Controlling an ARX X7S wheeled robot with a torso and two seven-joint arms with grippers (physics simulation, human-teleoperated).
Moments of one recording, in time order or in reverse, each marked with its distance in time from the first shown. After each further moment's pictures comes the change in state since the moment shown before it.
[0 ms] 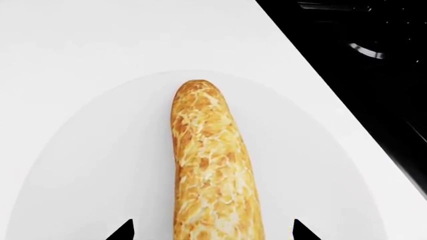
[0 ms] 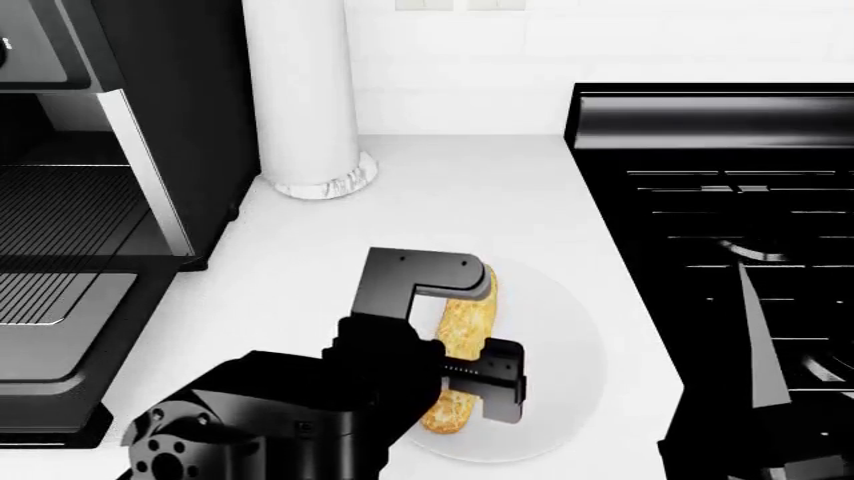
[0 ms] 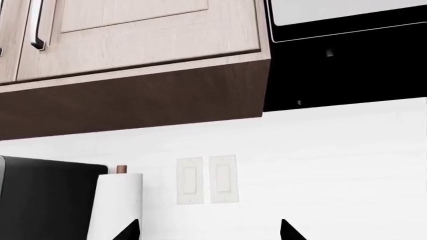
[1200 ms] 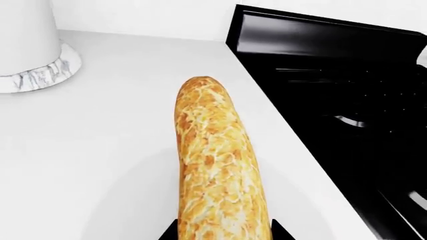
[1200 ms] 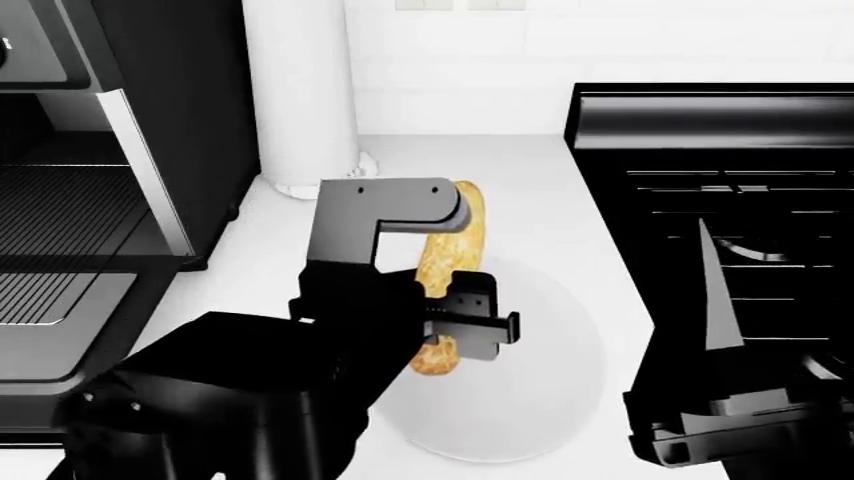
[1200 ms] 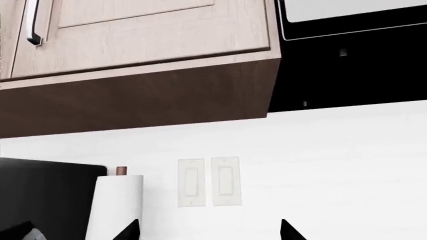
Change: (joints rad) left arm -0.137 -0.028 -0.032 0.113 -0.107 0.086 -0.152; right arm 0.133 -0.098 0.050 -0.037 0.166 0.186 -0.059
